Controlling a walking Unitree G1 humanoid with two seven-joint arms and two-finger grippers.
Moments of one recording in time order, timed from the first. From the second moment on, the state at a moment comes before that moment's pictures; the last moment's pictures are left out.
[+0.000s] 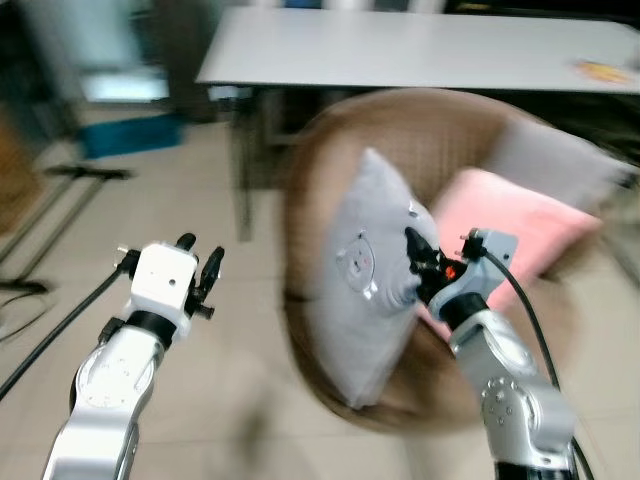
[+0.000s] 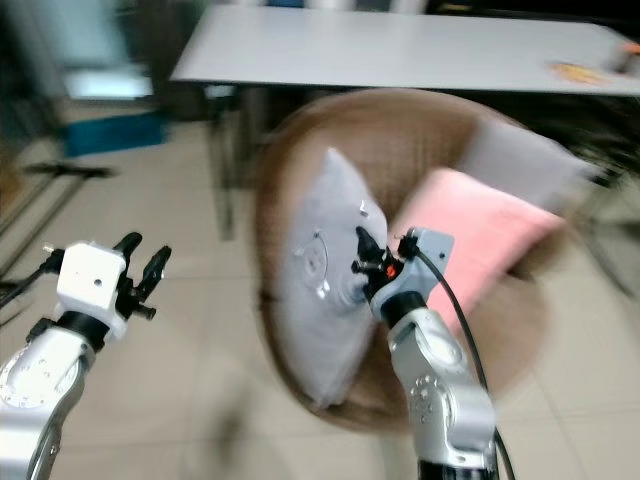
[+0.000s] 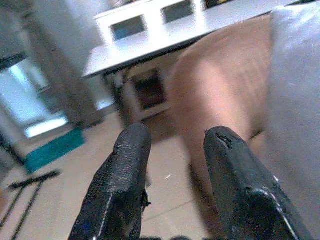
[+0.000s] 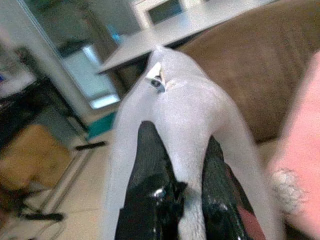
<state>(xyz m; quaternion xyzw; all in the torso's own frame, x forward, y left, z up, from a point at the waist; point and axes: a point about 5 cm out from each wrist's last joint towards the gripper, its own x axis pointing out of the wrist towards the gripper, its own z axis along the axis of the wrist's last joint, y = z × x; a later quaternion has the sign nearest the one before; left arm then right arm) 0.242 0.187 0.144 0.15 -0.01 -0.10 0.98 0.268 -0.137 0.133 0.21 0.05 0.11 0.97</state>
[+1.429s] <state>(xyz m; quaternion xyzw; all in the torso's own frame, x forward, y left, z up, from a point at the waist) 0.236 0.193 0.141 0.16 0.01 -0.13 0.98 0.299 -0.131 0.165 0.15 0.03 0.14 0.98</state>
